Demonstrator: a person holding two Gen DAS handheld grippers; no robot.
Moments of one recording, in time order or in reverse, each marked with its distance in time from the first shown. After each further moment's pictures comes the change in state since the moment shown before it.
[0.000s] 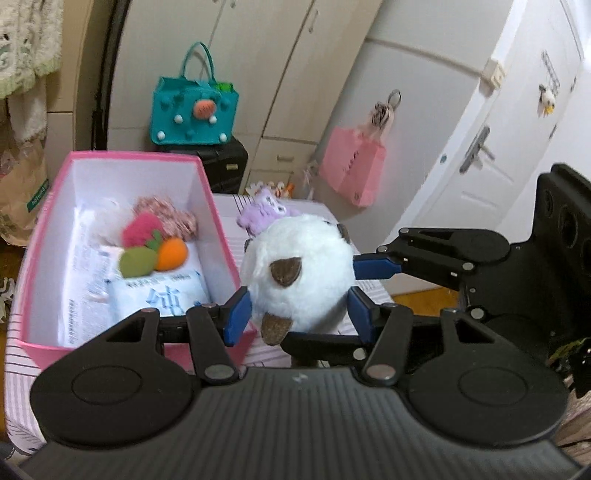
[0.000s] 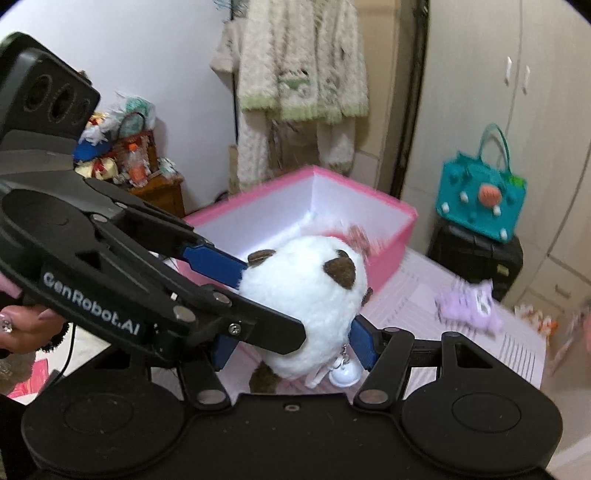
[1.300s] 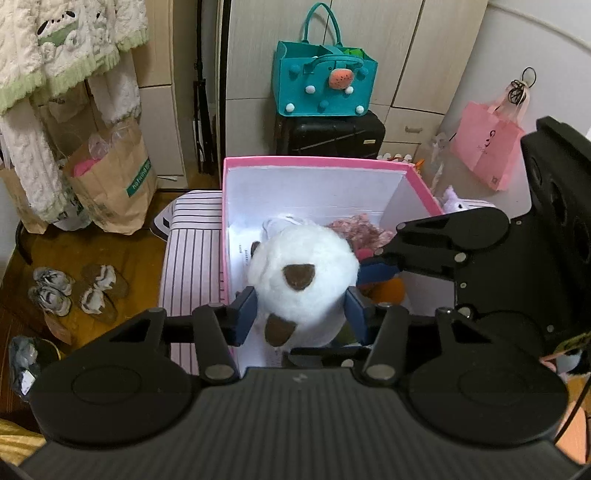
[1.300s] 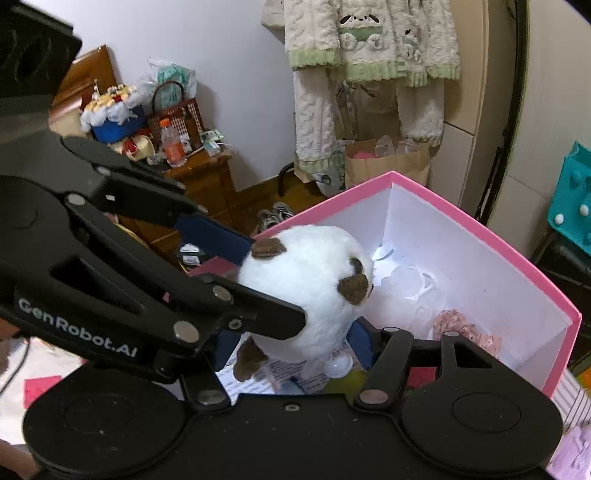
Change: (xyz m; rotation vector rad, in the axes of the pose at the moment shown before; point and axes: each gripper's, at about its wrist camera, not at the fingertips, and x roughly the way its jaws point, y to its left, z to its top) left arm 0.067 0.163 0.076 -0.027 0.166 0.342; right arm 0.226 -0.023 0.095 -0.051 0.153 0.276
